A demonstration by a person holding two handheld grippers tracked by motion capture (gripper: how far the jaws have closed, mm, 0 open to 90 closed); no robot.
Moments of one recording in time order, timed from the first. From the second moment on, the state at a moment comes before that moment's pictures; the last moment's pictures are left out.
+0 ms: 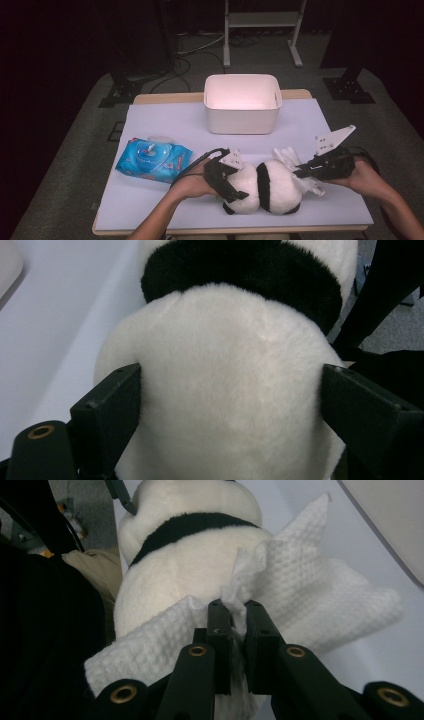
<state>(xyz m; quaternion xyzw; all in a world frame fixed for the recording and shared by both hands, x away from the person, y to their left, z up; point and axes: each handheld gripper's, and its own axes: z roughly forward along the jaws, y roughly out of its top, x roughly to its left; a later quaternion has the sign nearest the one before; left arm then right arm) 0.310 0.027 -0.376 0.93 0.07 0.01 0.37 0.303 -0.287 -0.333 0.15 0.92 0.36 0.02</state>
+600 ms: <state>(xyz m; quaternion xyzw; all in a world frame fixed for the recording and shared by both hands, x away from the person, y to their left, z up) 0.314 0.024 -0.374 0.93 0.07 0.01 0.36 0.308 -0.224 -0.334 0.09 0.93 0.36 0.00</state>
